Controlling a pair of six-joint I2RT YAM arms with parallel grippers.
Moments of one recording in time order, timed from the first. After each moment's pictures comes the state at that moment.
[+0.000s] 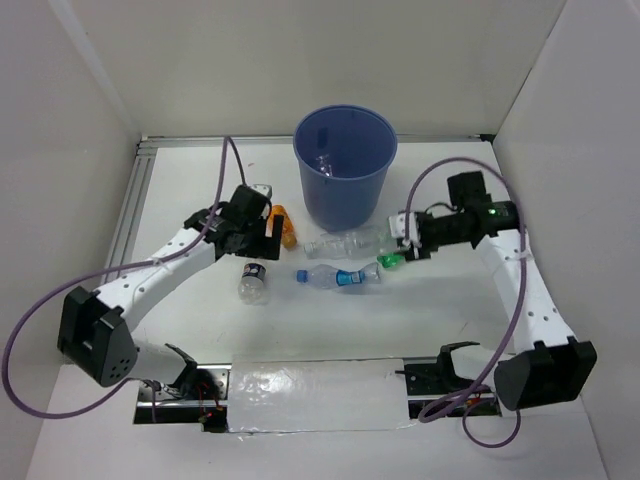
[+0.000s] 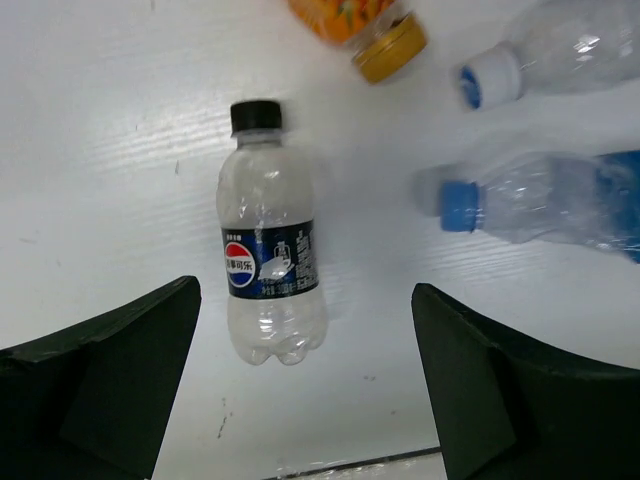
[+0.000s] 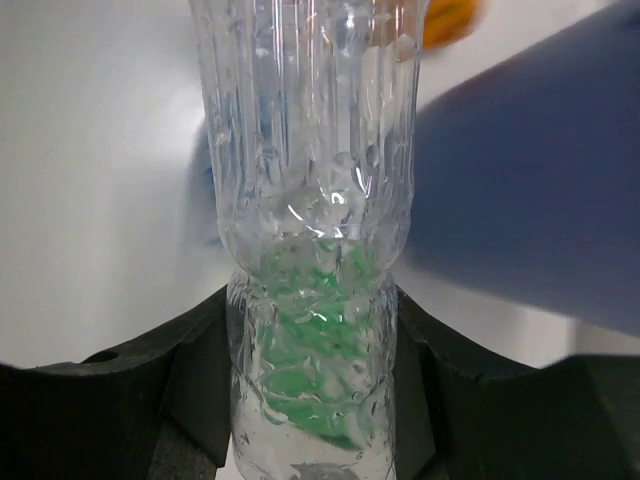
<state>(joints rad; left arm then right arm) -0.54 1.34 1.16 -0.72 -0.17 -0.37 0.12 1.19 1.10 -1.16 -0.78 -1.66</state>
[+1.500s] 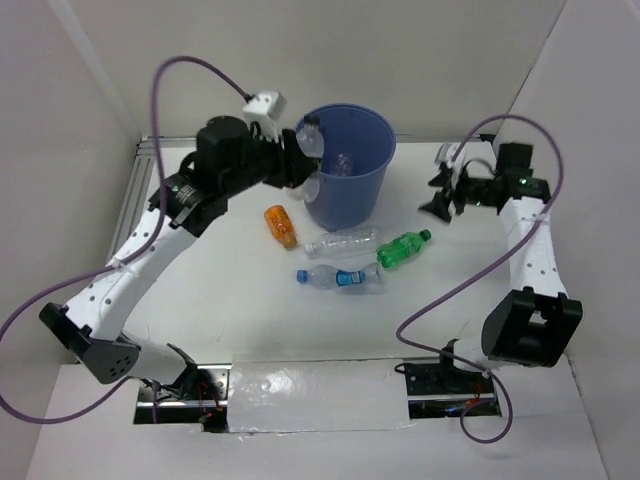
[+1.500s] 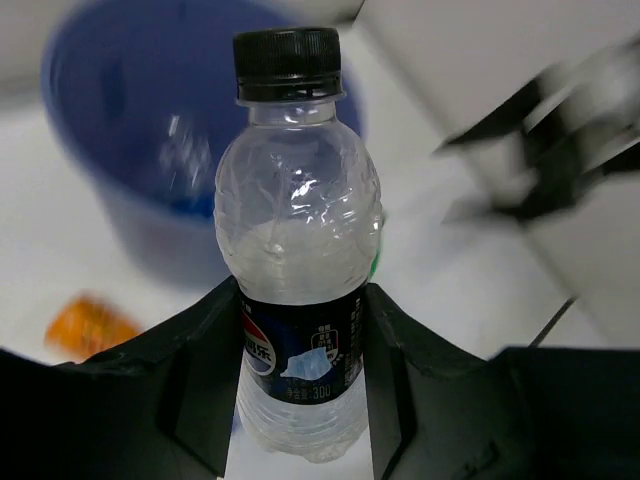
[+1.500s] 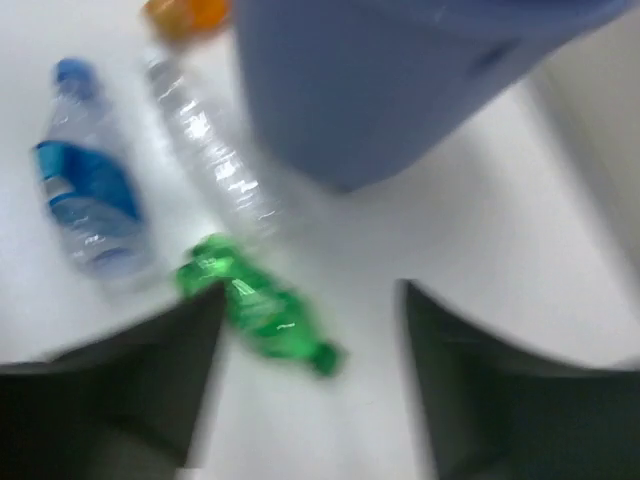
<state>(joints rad) -0.61 1.41 1.66 -0.57 0.07 -0.34 -0.23 1.41 1.40 -0.83 -1.03 -1.05</state>
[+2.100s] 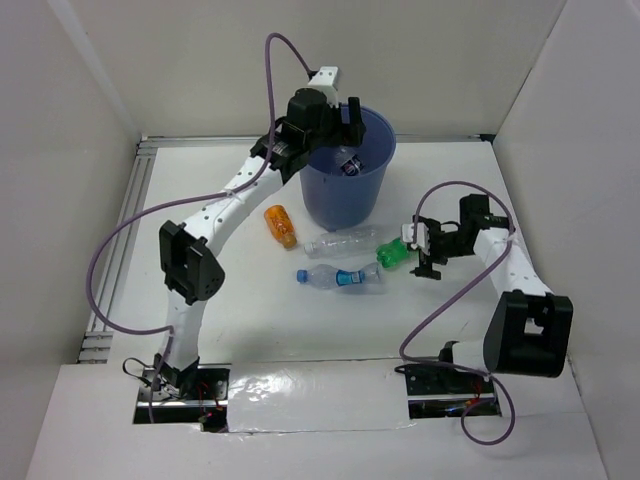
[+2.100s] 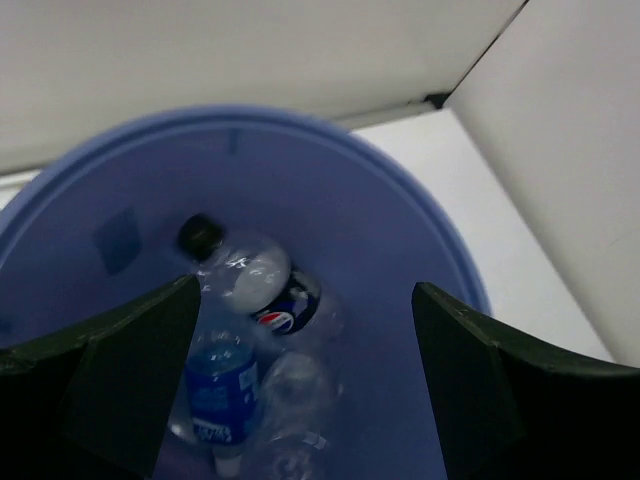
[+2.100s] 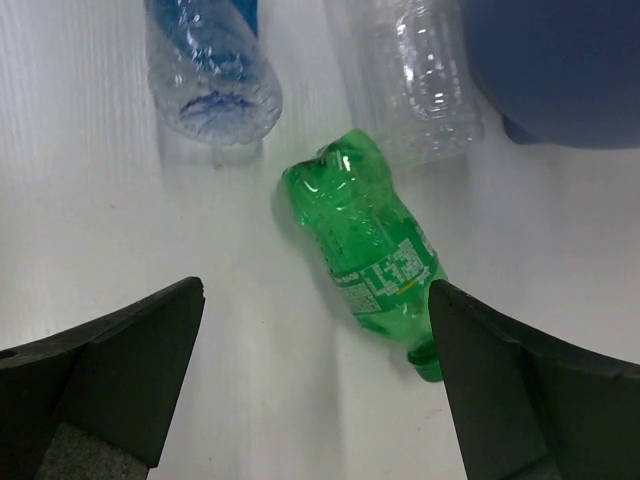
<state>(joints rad) -0.61 2.08 2.20 -0.32 -0.10 -0.34 -0.12 1.31 0.92 -0.87 -0.84 -1.62</state>
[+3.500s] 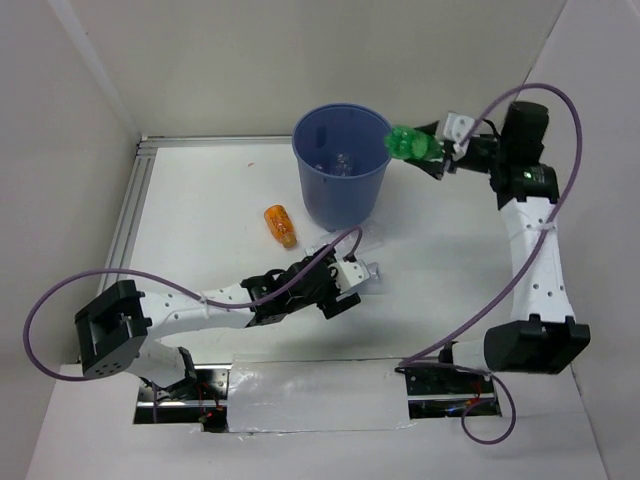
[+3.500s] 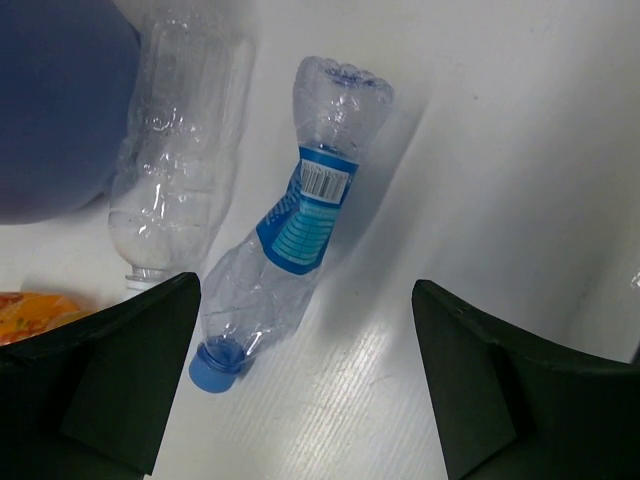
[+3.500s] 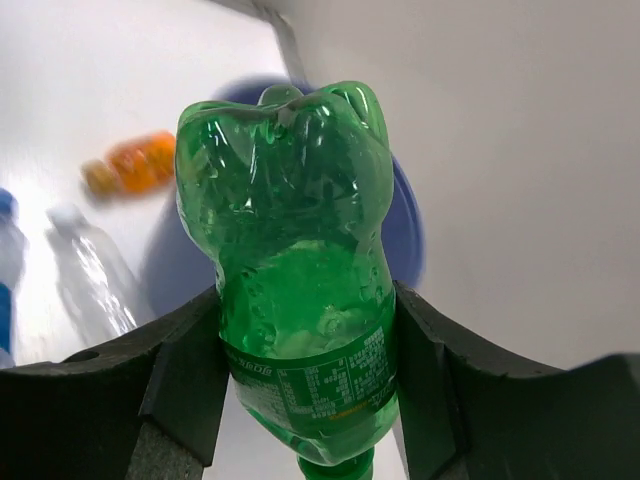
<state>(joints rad) -1.10 1.43 0.84 0.06 -0.18 0.20 -0.14 1.34 1.56 -0.62 -1.17 -1.07</state>
